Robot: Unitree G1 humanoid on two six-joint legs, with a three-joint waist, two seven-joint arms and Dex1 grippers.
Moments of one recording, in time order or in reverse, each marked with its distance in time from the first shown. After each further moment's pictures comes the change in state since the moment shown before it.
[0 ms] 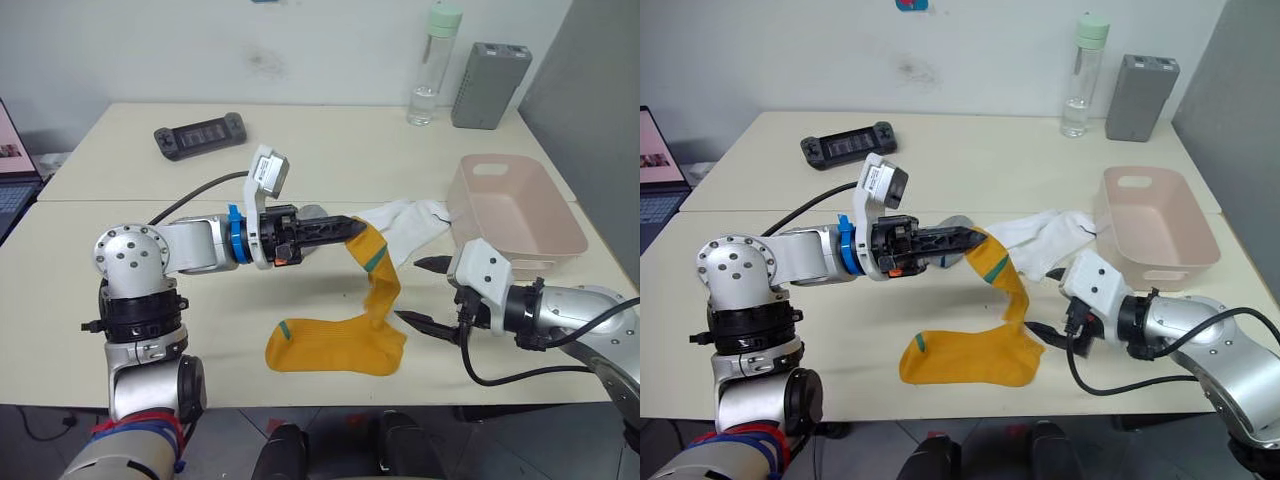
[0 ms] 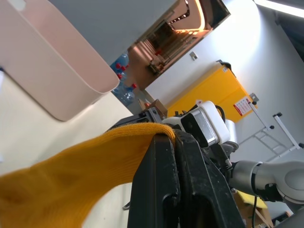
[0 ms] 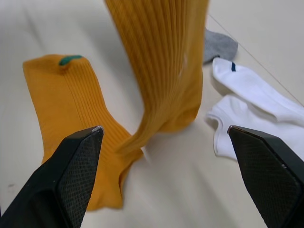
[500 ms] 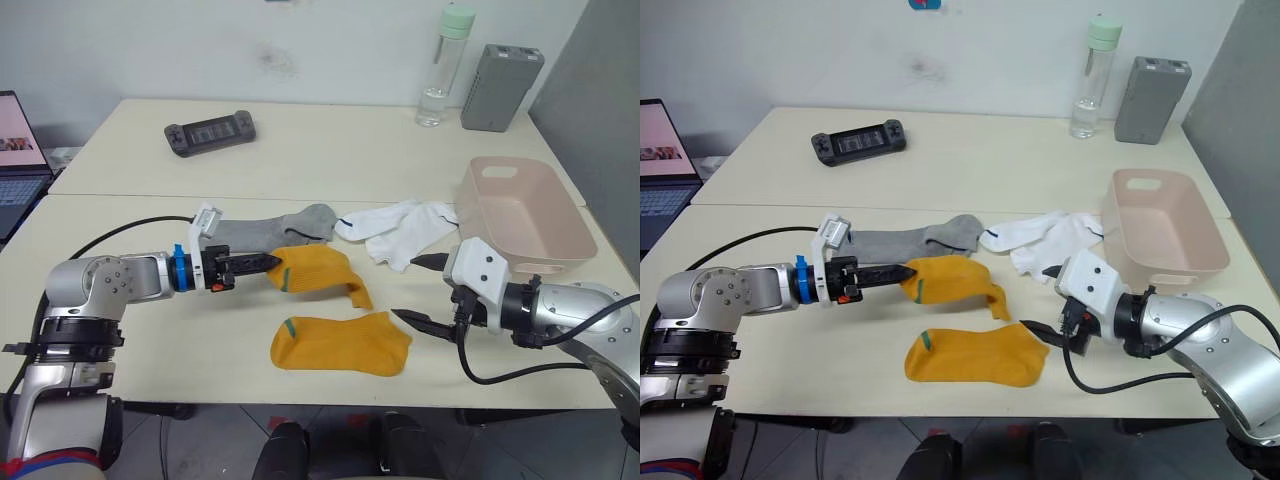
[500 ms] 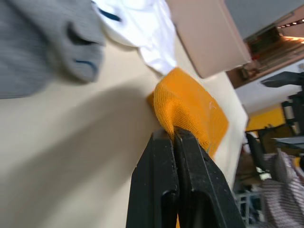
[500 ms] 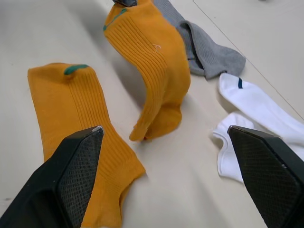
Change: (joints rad) left arm 0.191 0.340 -0.232 0.268 0.484 -0.349 -0.450; right arm -0.045 0.019 0.046 -0.001 -0.012 -0.009 -0.005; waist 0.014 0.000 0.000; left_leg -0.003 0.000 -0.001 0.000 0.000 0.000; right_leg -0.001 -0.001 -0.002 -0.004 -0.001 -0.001
